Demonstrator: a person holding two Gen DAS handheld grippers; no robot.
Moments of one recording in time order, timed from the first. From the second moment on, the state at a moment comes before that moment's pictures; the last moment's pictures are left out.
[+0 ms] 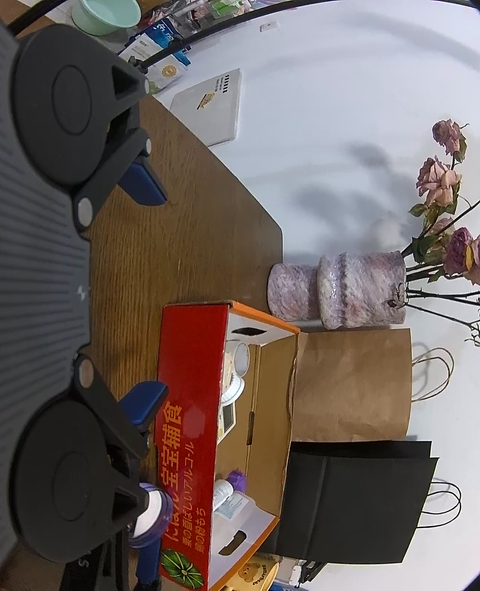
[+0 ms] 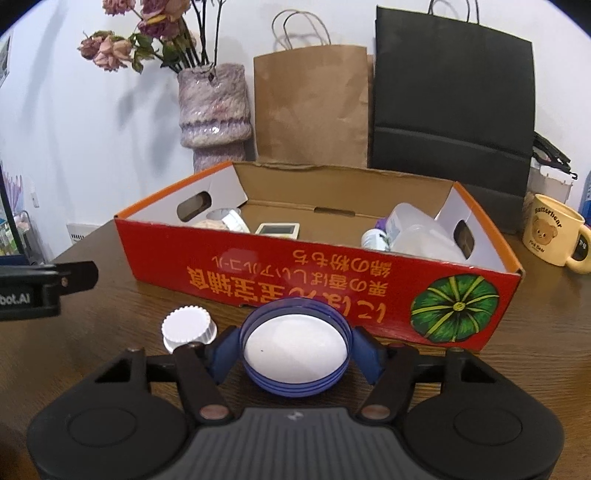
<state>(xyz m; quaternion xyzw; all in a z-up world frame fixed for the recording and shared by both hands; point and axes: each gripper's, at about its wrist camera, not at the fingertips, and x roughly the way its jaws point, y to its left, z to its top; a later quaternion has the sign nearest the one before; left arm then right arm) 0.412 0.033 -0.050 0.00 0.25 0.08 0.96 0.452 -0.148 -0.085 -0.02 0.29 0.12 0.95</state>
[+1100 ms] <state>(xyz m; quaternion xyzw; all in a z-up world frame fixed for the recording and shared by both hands) 0.456 -0.045 -0.081 0.04 0.32 -0.01 0.95 0.437 -0.213 -0.073 -0.01 0.24 0.11 0.96</state>
